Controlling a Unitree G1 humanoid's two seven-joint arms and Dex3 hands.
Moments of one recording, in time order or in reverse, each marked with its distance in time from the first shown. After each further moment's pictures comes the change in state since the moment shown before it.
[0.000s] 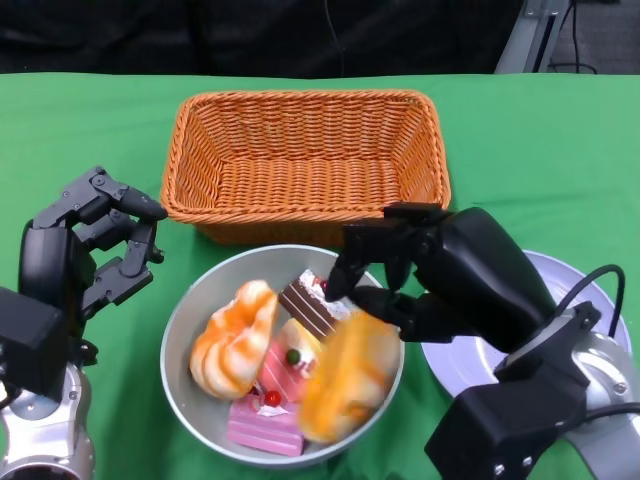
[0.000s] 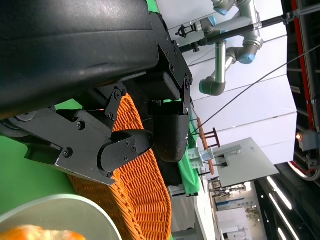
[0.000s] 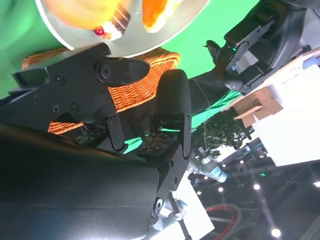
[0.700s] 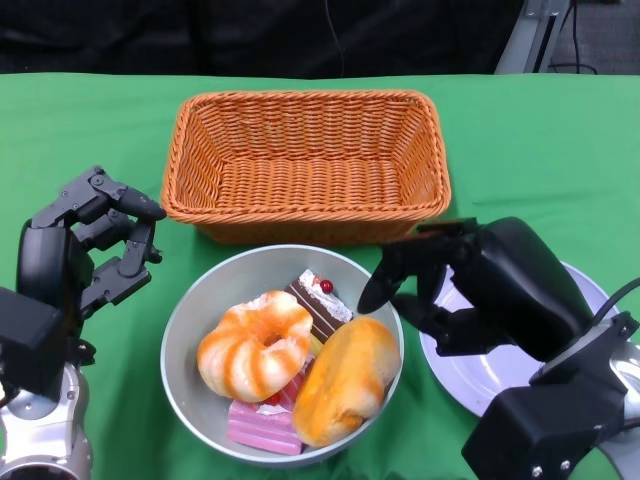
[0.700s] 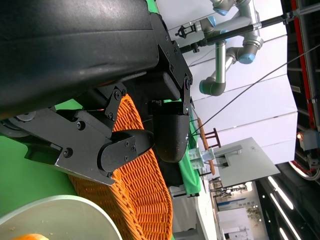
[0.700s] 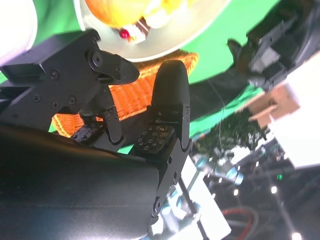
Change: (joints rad) left arm 0.000 0.005 -0.001 0.000 0.004 0.000 0.000; right arm 0.052 -0.049 -0.055 -0.017 0.038 -0.015 0.075
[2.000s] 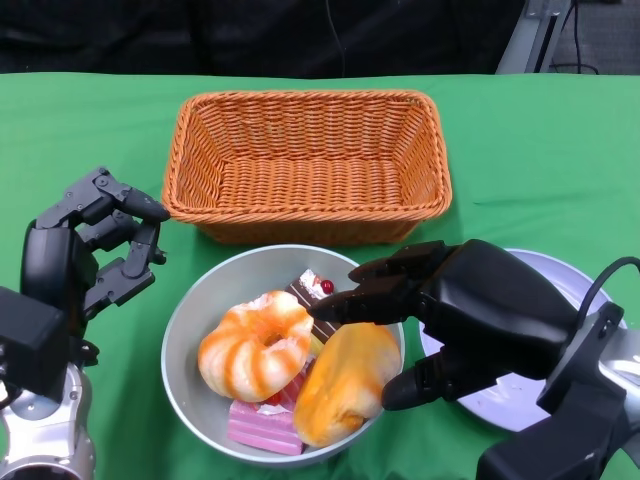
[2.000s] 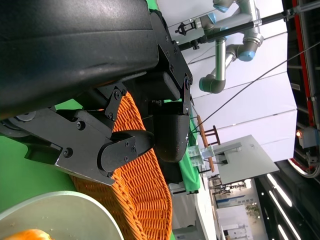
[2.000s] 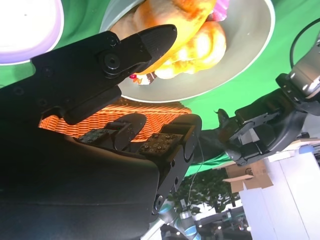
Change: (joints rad) left arm 0.000 -0.006 -0.001 0.000 -0.002 0.000 -0.012; right arm -0.046 -0.107 0.068 -0.038 -0.090 -0.062 0.166
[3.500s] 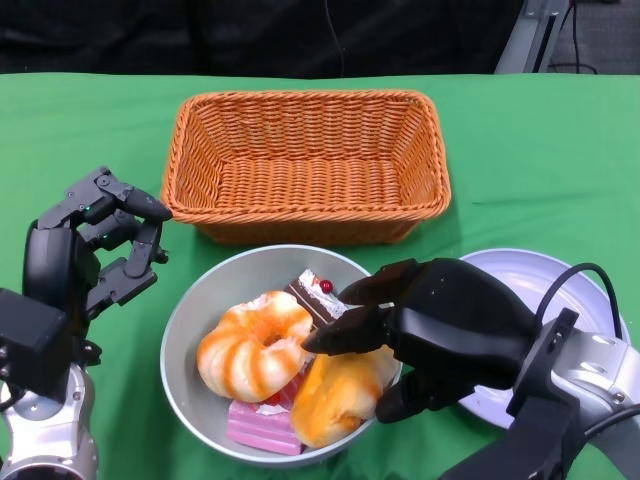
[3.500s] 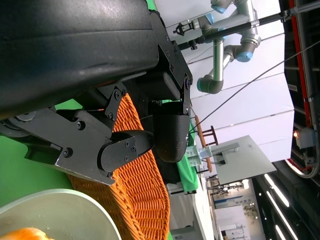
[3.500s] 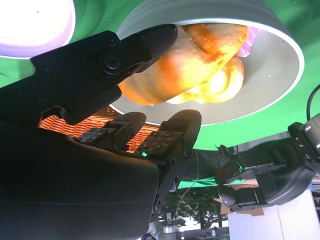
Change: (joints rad) left arm 0.000 -0.006 -0.001 0.000 0.002 -0.010 0.008; right arm -0.068 0.005 0.095 0.118 -0.189 -0.052 -0.068
